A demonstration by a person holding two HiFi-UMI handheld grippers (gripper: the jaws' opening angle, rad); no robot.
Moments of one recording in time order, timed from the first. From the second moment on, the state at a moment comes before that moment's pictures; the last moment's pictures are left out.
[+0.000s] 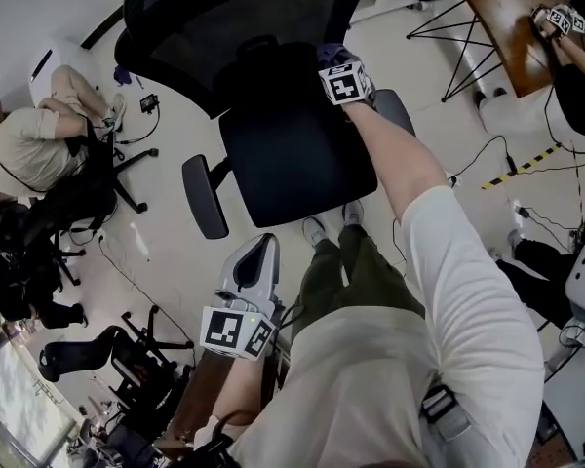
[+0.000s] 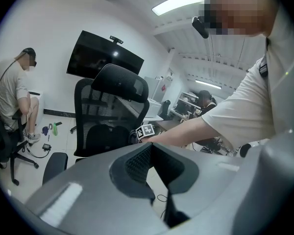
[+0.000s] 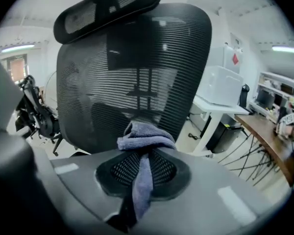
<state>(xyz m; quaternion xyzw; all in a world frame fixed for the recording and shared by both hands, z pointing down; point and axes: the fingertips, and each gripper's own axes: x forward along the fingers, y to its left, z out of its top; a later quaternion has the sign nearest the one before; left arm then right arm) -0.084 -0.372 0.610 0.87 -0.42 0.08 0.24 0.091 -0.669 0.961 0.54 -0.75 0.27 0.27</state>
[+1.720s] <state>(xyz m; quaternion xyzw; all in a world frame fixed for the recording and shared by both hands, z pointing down) -0.201 -0.449 0.697 0.80 -0.51 0.05 0.32 -0.094 -0.741 1.084 0.47 -0.77 0.29 0.31</state>
